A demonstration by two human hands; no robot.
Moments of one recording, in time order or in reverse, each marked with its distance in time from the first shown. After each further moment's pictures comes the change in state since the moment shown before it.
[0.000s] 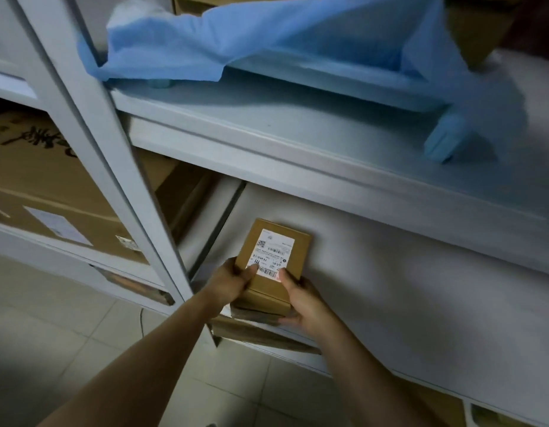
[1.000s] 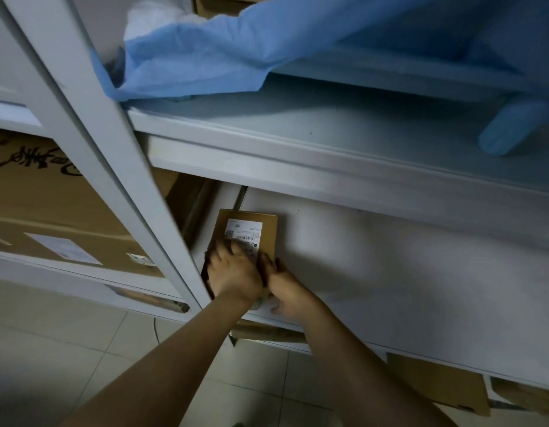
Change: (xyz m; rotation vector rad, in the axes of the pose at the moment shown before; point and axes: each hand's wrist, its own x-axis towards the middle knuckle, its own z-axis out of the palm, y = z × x) left_hand 0.005 0.020 -0.016 0.911 0.407 0.122; right_hand -0.002 -0.029 0.086 -0.211 -0.053 -0.048
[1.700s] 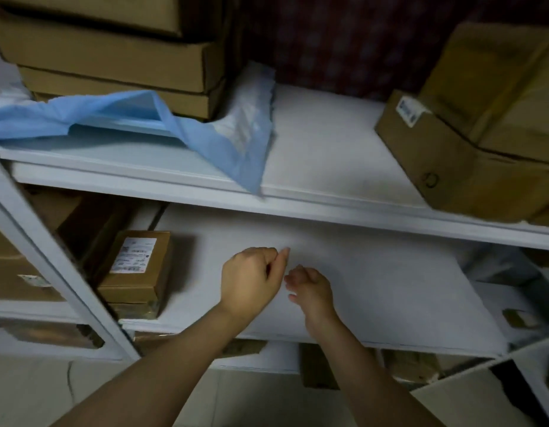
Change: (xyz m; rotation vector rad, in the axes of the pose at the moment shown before) left_hand -0.190 0.186 -0.012 -0.501 0.511 0.839; right_hand -0.188 0.082 -0.230 0.376 0.485 -0.286
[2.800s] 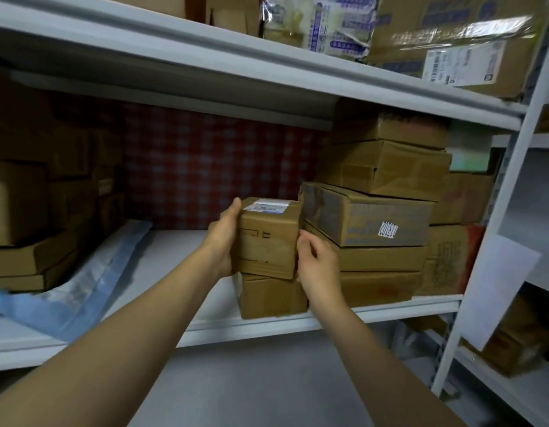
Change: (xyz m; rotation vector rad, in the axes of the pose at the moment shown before) left_hand 0.200 0.294 -0.028 -1.151 -0.390 -0.655; right_hand -0.096 -0.230 -0.245 -0.006 0.422 -0.808
